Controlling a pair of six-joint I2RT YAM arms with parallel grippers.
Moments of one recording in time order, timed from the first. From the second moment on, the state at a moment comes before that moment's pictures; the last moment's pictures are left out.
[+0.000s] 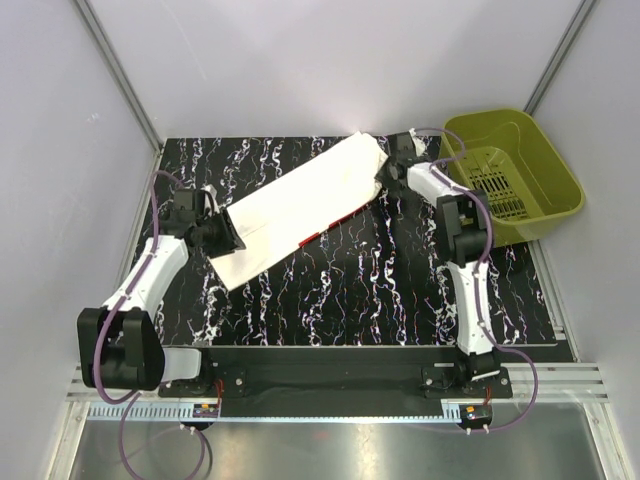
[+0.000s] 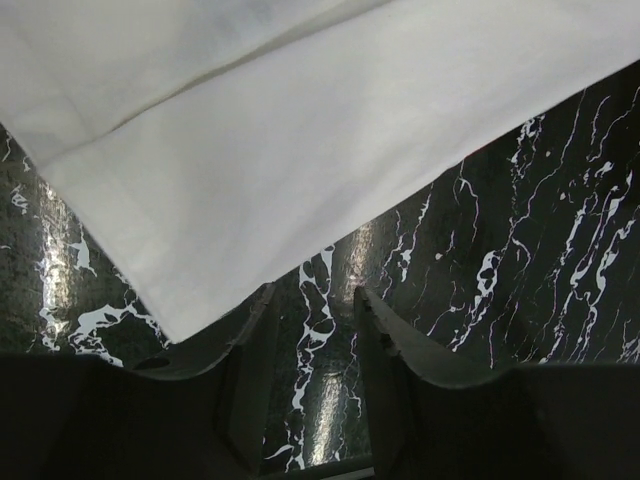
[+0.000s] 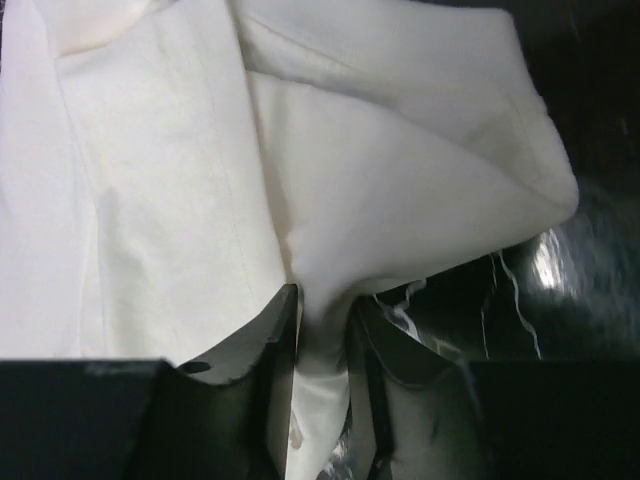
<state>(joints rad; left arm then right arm) -0.05 1.30 0.93 -0.59 0.23 -0.42 0.25 2.37 1.86 -0.32 0.10 0.79</state>
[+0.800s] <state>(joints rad) -0.05 0.95 0.93 -0.84 0.16 -0.51 0.67 2.06 1.37 -0.13 -0.22 1.08</state>
